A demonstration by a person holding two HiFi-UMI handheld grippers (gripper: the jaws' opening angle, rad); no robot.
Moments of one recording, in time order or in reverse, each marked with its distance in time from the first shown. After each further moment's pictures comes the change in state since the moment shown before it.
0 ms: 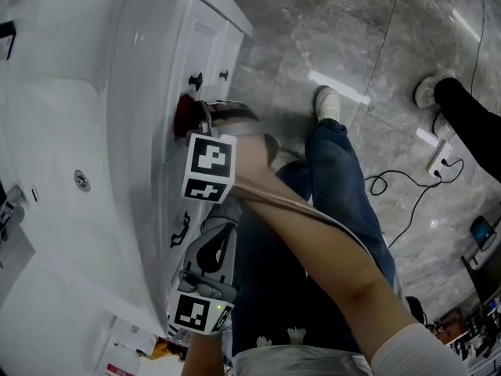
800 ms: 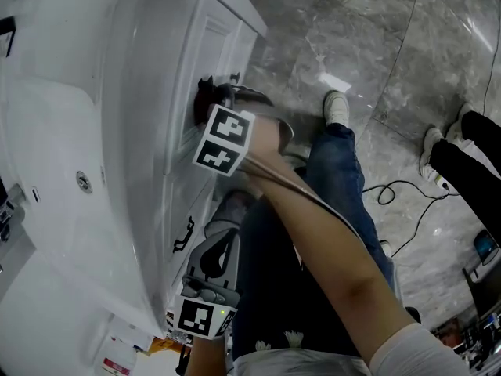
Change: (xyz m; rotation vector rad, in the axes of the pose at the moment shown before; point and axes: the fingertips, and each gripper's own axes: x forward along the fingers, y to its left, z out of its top) left arm 0.012 0.016 -0.010 -0.006 0.016 0.060; right arm 0.058 -0.029 -0.047 0.119 0.076 0.020
